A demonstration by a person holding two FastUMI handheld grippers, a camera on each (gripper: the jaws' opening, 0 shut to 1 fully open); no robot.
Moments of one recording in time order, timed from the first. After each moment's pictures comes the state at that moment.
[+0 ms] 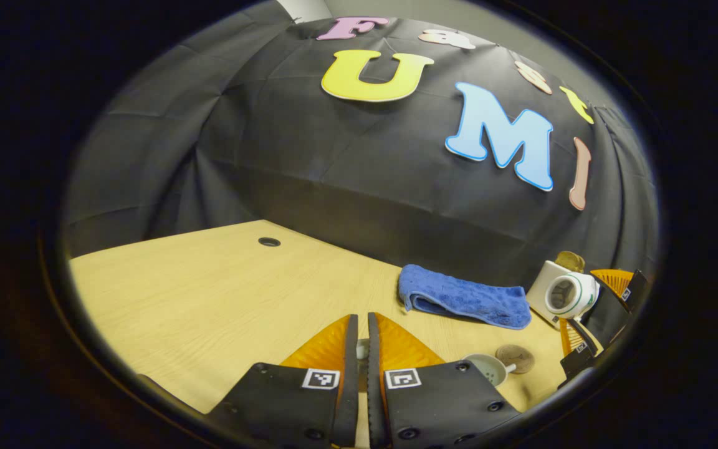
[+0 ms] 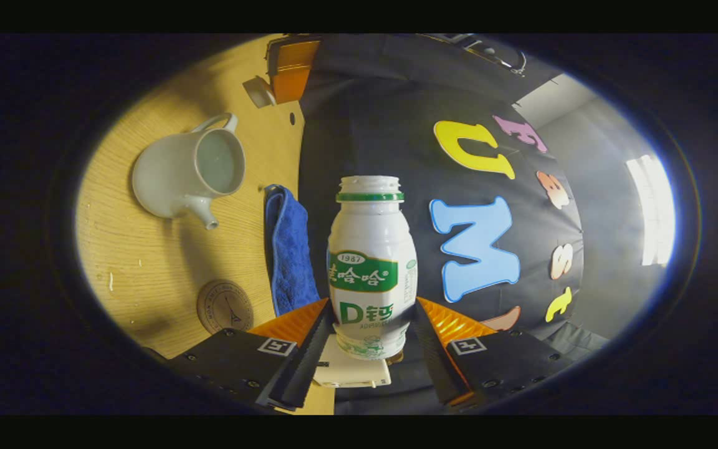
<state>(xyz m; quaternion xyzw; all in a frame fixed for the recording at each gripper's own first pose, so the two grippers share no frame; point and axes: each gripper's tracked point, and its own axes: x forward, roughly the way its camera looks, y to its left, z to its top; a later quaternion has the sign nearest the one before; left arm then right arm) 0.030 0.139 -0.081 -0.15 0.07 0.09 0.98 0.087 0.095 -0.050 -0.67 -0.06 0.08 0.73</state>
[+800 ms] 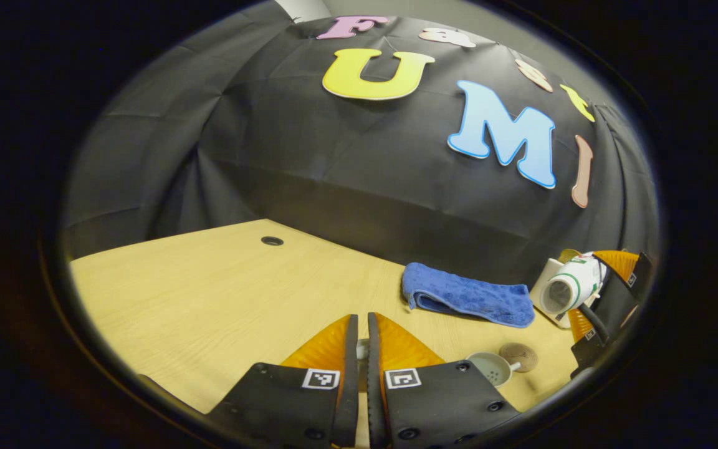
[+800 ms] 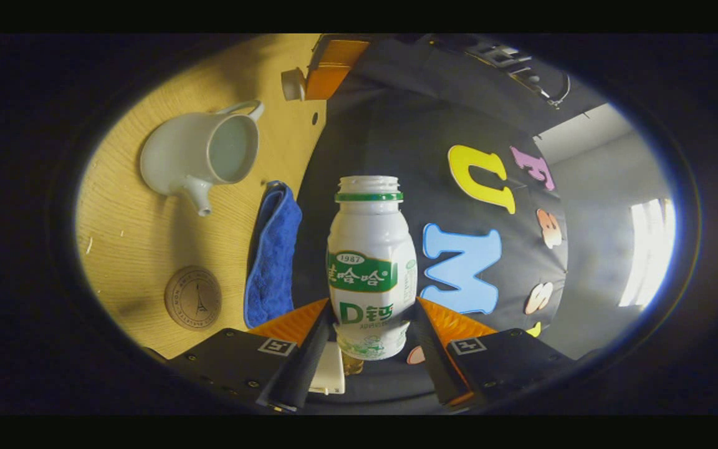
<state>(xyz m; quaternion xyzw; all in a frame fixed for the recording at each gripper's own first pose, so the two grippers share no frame) 0.029 0.140 -0.083 -0.15 0.08 0.09 0.98 0.092 0.109 -0.034 -0.74 -0.11 0.08 0.66</state>
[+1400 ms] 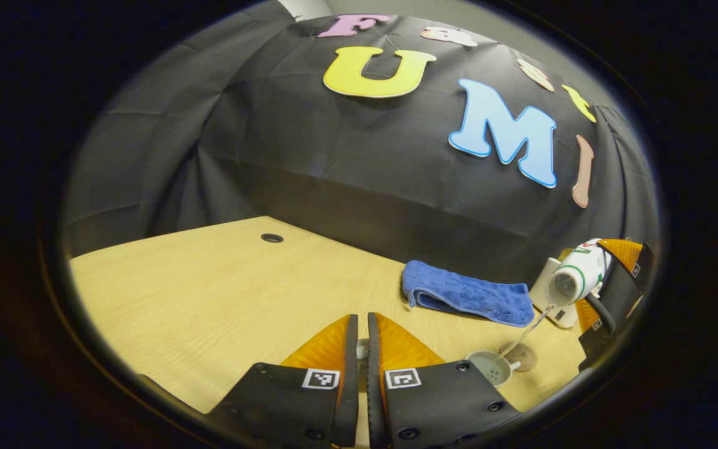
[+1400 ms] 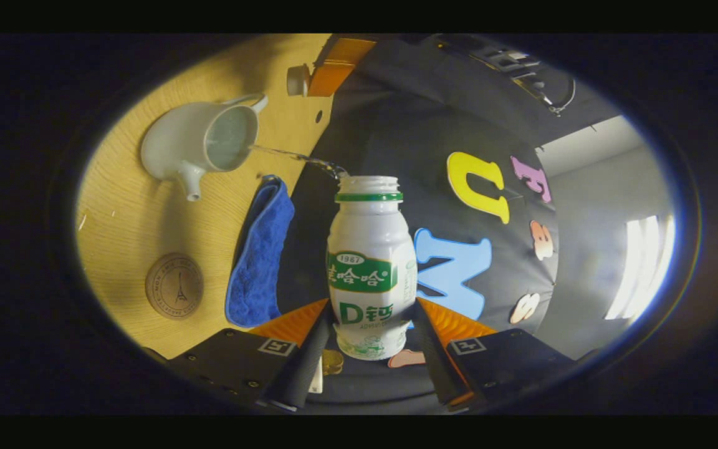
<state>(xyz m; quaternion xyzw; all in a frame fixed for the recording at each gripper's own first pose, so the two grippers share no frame) 0.030 0.140 -0.085 -0.15 0.08 0.09 0.98 0.097 0.109 -0.020 -0.76 -0.13 0.07 0.63</state>
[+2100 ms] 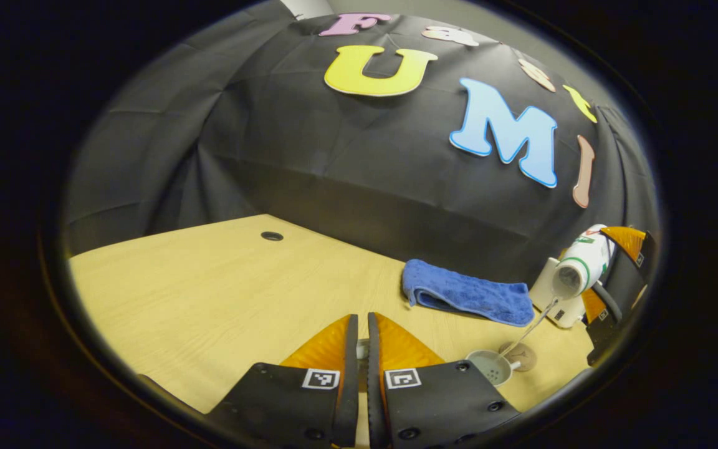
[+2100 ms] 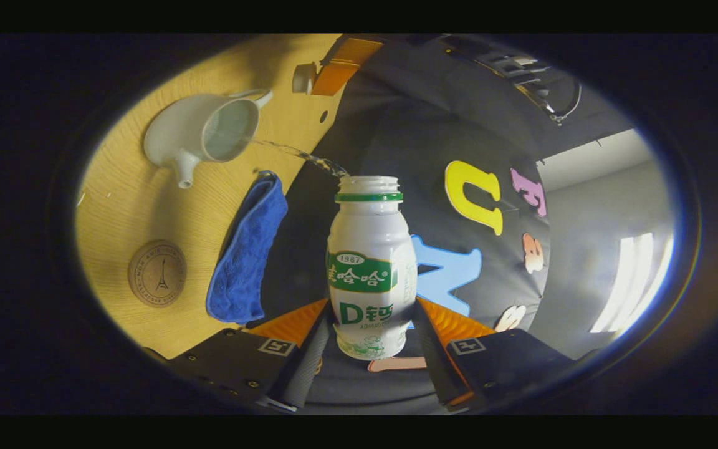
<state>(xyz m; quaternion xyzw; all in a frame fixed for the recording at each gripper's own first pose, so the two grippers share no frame) 0.031 0.141 -0.087 -0.15 0.09 0.09 0.98 0.102 0.115 -0.001 -0.78 -0.16 0.06 0.60</state>
